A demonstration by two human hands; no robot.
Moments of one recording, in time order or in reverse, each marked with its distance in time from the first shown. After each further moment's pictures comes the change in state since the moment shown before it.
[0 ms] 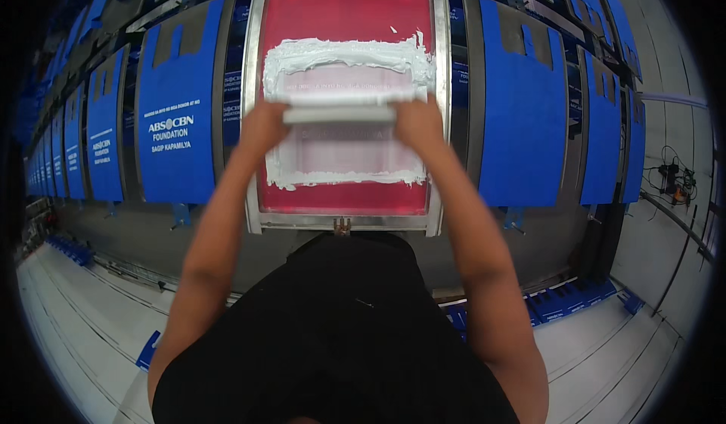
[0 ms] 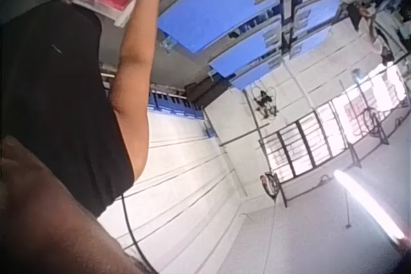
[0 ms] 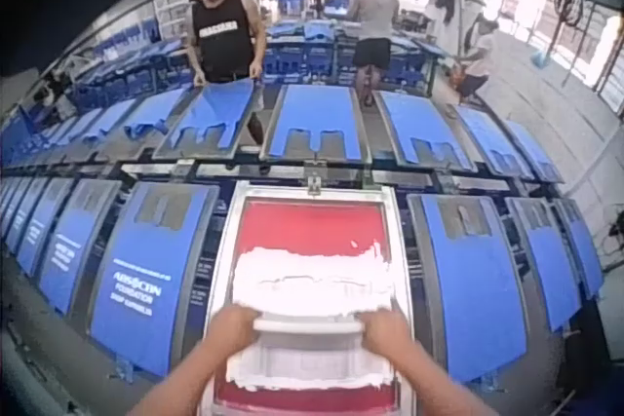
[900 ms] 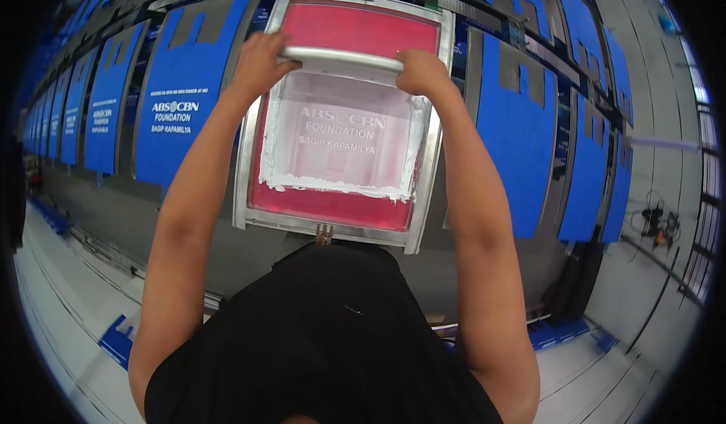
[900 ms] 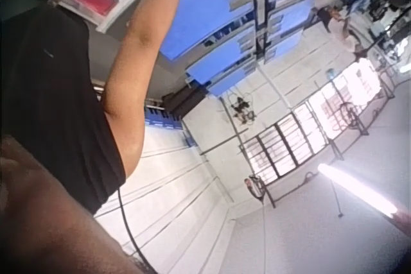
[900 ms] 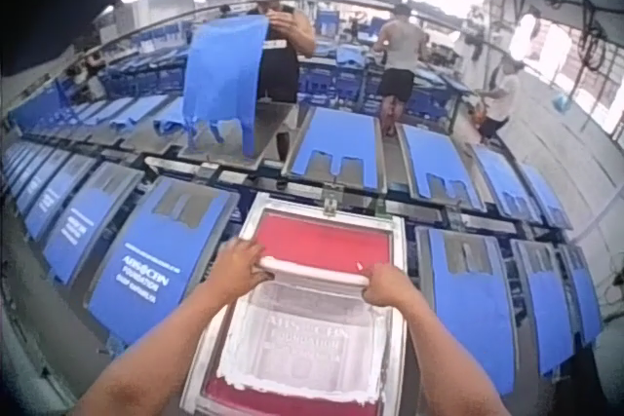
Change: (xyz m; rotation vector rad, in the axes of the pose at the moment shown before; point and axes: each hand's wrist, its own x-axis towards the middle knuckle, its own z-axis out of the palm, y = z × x) left_hand 0.073 -0.024 -0.059 0.125 0.540 0.173; right_hand 0.107 0.016 -0.095 0.084 0.010 -0.079
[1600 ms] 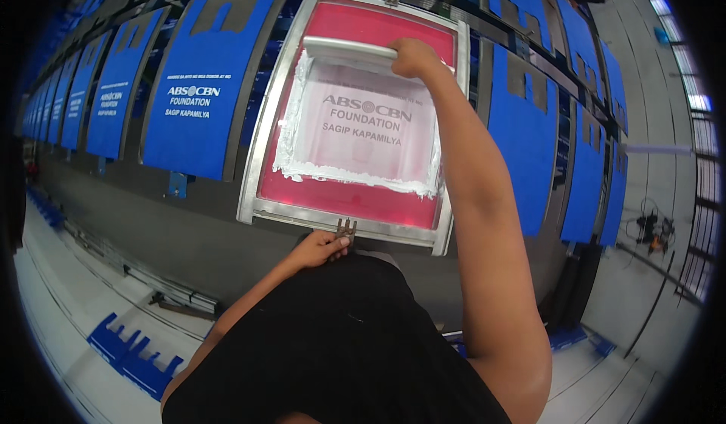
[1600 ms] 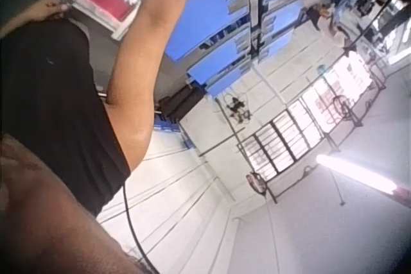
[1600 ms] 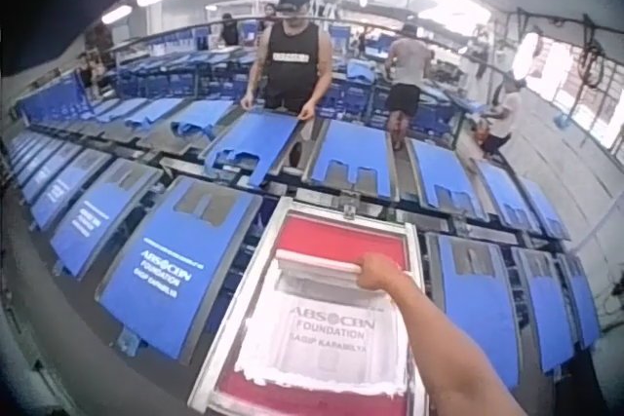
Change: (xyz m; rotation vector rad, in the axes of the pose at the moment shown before) left_hand -0.315 0.181 -0.024 -1.455 -0.944 -0.795; right_hand 0.023 -0.044 0.014 0.035 0.035 -0.074
